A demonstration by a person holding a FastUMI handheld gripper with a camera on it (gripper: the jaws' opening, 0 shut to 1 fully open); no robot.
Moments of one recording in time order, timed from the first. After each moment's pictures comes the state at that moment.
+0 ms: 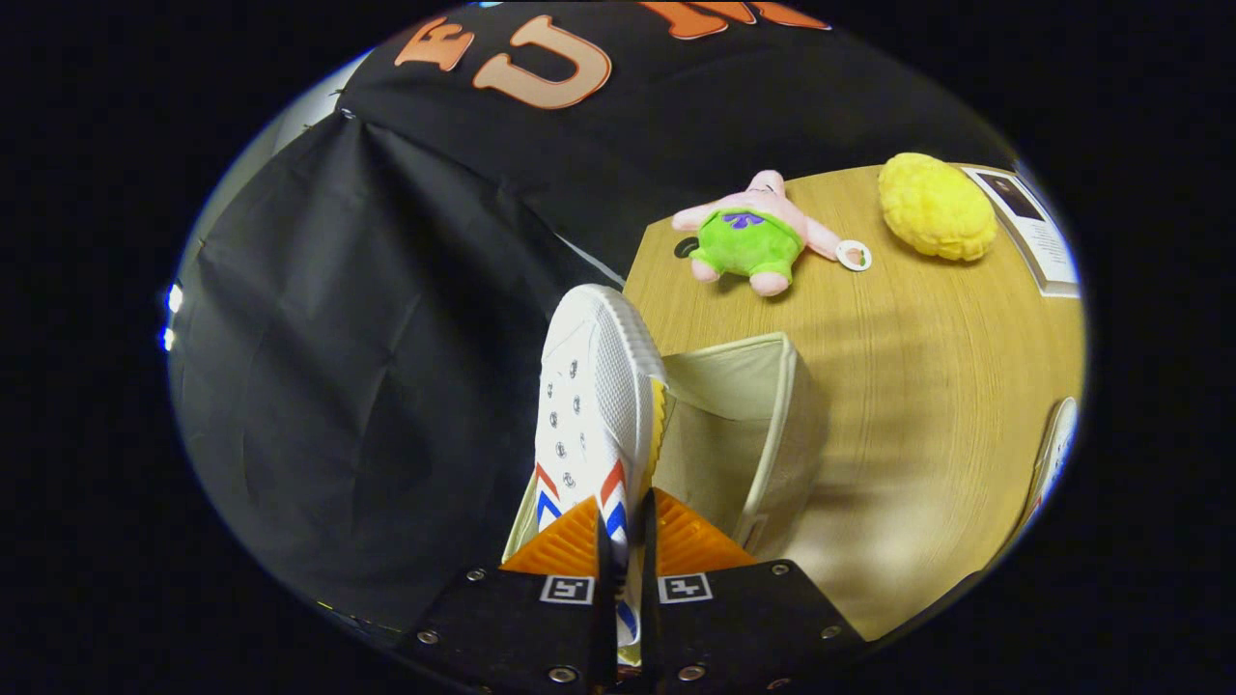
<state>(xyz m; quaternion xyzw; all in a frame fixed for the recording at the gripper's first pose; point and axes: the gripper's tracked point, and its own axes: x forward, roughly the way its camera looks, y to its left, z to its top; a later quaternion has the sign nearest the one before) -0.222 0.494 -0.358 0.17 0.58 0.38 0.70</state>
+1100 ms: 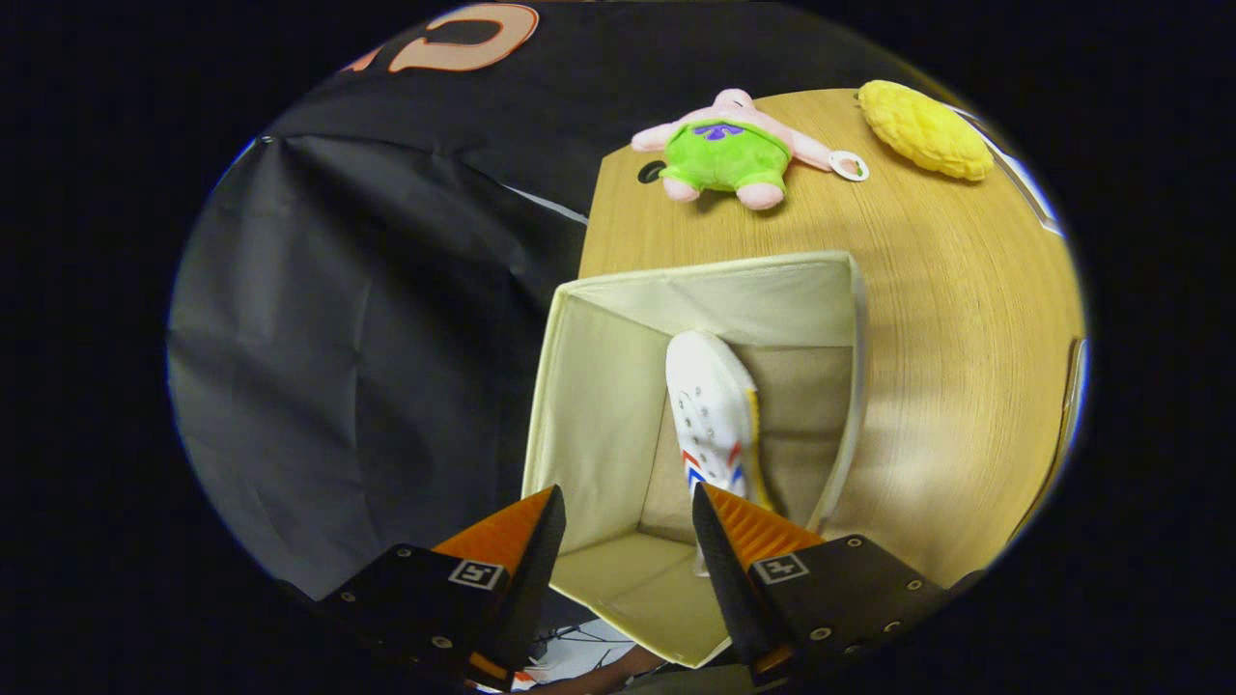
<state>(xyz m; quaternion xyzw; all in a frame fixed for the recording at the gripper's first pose) -0.249 0.507 -0.326 0.21 0.67 0.34 0.63</state>
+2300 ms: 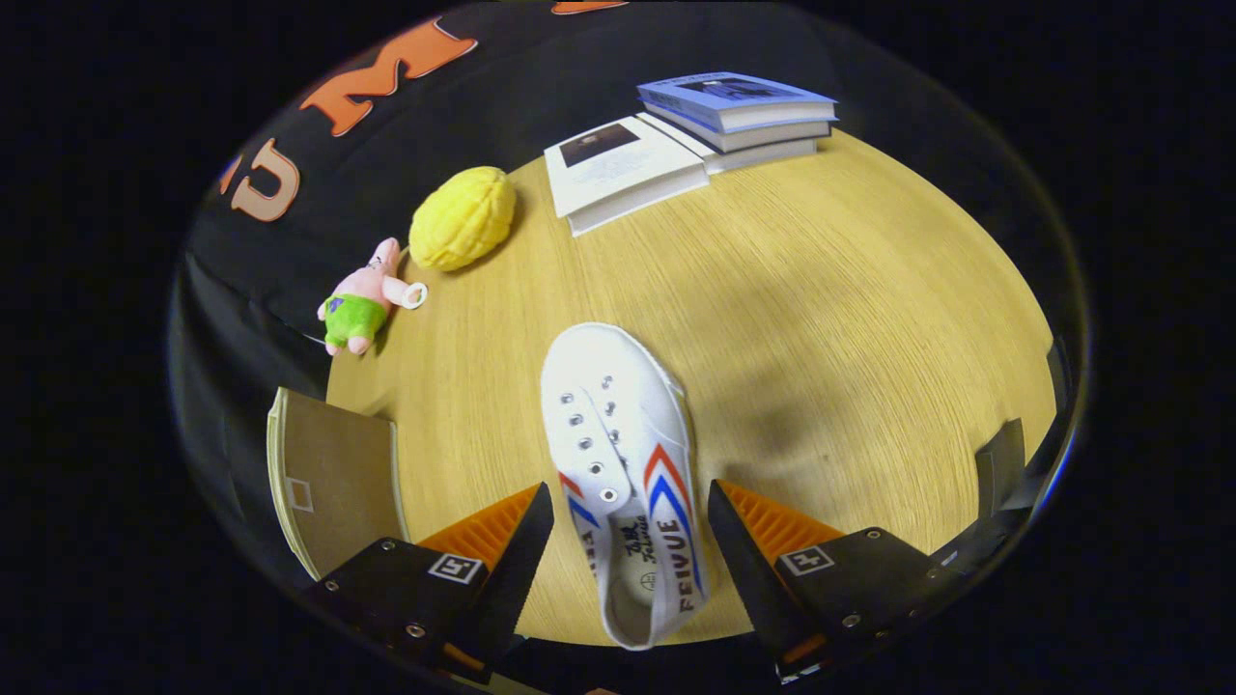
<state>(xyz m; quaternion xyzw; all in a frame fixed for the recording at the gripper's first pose) -0.227 0.071 -0.496 0.16 0.63 0.05 0.76</state>
